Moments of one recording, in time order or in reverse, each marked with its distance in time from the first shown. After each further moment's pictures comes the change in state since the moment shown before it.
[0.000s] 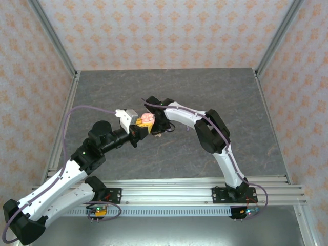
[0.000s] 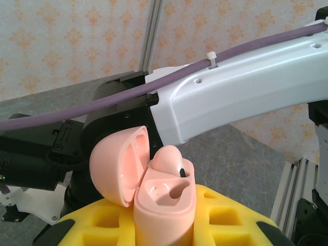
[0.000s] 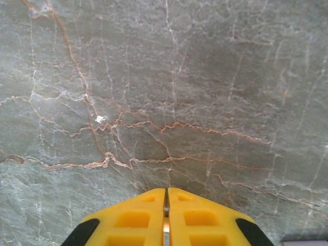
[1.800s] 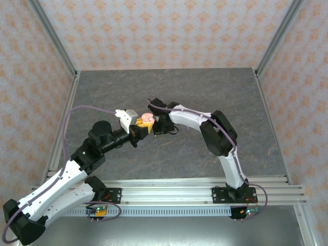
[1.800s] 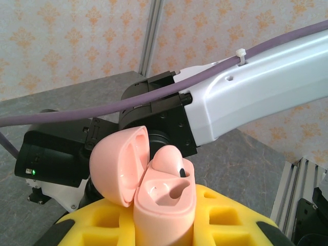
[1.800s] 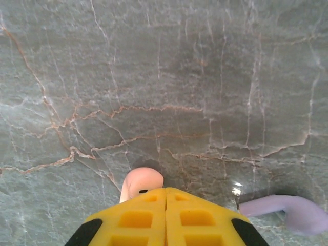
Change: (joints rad) left arm 0.000 0.000 0.000 0.000 0.000 0.000; right arm 0.000 -0.113 -0.169 0.124 0.091 0.153
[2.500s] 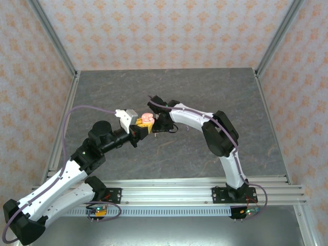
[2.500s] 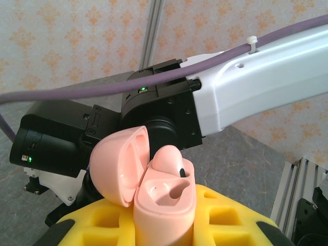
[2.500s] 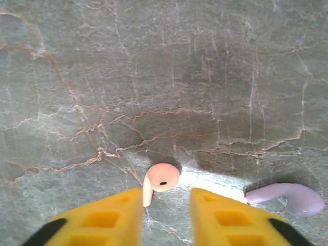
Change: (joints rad) left arm 0.000 0.000 0.000 0.000 0.000 0.000; right arm 0.000 -0.022 0.020 -0.012 -0.014 0.059
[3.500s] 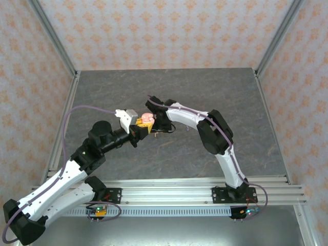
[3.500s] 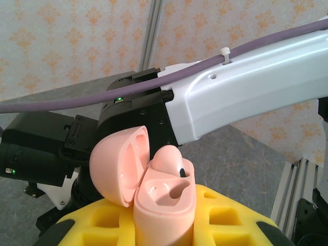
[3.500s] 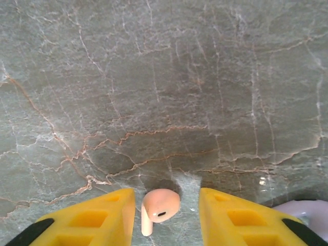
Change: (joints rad) left arm 0.000 0.000 0.000 0.000 0.000 0.000; right arm 0.000 0.088 0.089 -0.056 -0.002 0.110
